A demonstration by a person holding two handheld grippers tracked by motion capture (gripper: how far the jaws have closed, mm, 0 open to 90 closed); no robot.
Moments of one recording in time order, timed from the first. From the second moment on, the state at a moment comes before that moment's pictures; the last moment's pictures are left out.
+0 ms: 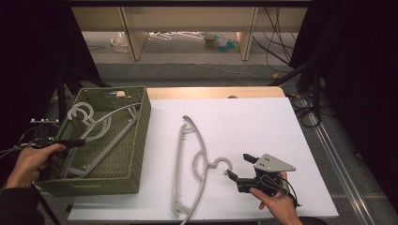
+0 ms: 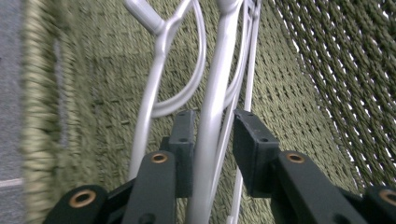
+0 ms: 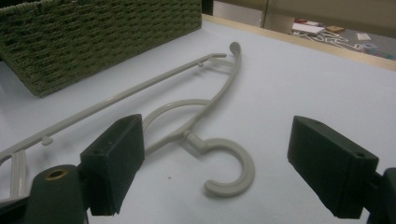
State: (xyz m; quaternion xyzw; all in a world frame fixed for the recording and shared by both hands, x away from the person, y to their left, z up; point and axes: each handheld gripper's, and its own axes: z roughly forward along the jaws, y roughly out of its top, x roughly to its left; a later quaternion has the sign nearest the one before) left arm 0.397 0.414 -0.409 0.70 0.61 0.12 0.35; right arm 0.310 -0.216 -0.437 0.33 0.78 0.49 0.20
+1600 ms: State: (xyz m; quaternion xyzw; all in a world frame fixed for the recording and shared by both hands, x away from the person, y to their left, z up) left arm 0.293 0.181 -0.401 0.73 0.43 0.13 0.51; right arm 0.309 -0.215 -0.437 0.34 0.77 0.51 0.20
